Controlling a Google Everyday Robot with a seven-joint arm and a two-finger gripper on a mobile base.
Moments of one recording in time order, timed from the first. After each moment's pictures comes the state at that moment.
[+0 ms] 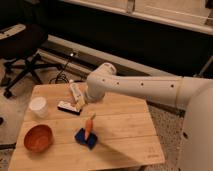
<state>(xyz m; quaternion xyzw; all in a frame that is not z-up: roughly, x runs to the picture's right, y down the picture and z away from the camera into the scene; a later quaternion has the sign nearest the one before) -0.093 0.076 0.764 -0.02 -0.30 -0.77 0.56</state>
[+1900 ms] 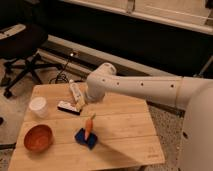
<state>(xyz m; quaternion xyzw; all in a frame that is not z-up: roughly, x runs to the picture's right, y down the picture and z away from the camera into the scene) -0.093 0.077 0.765 -0.02 -0.30 -0.77 0.56</state>
